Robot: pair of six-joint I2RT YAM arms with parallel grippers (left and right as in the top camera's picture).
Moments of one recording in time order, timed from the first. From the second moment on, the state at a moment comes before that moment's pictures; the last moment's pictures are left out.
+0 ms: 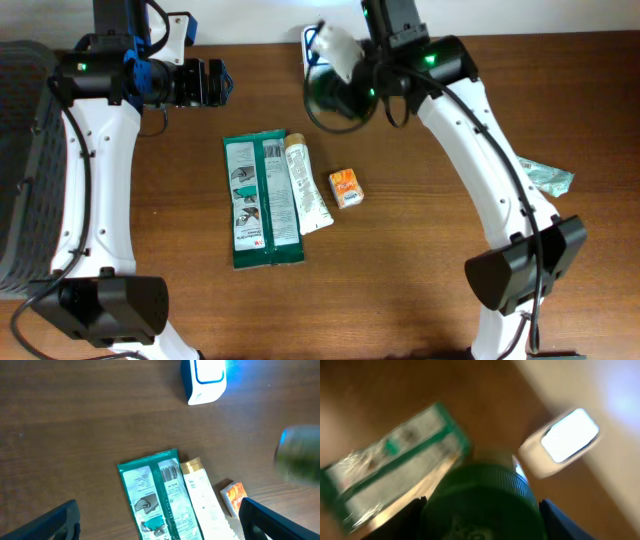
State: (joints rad) left arm 0.00 1.85 2.05 -1.16 0.27 0.03; right arm 0.39 2.01 2.16 -1.11 -0.32 -0.55
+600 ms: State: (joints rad) left arm 0.00 1.85 2.05 -1.16 0.27 0.03; right arm -0.22 2.16 1.93 -1.26 -0.08 -0.34
